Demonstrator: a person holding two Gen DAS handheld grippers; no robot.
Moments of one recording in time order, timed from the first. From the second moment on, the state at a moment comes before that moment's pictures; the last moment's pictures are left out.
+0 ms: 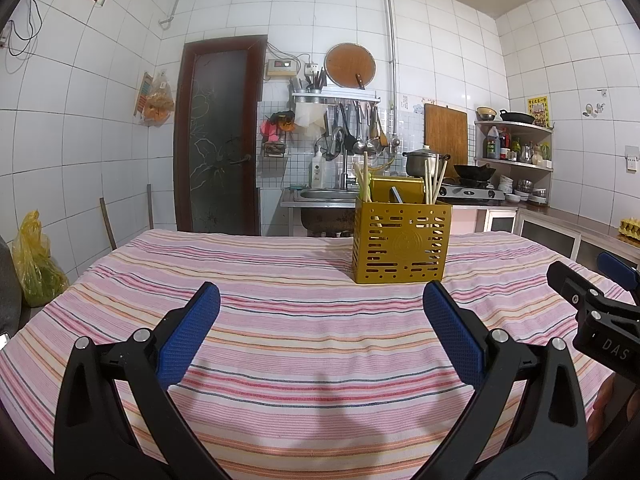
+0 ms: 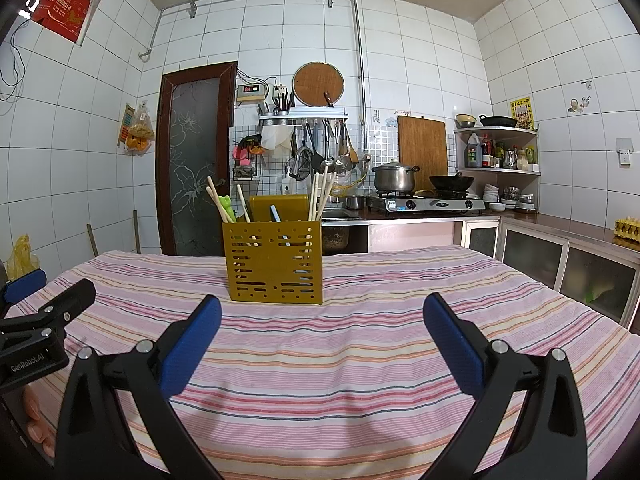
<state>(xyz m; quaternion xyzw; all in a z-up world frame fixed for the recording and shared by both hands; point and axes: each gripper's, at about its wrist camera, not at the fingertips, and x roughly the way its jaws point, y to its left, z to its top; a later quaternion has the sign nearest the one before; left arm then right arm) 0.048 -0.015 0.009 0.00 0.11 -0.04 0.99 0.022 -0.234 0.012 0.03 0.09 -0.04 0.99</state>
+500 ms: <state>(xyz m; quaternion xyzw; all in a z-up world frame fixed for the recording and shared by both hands) 0.048 -0.017 0.010 0.00 0.11 -0.04 0.99 0.021 -0.234 0.011 0.03 0.09 -0.04 0.99</state>
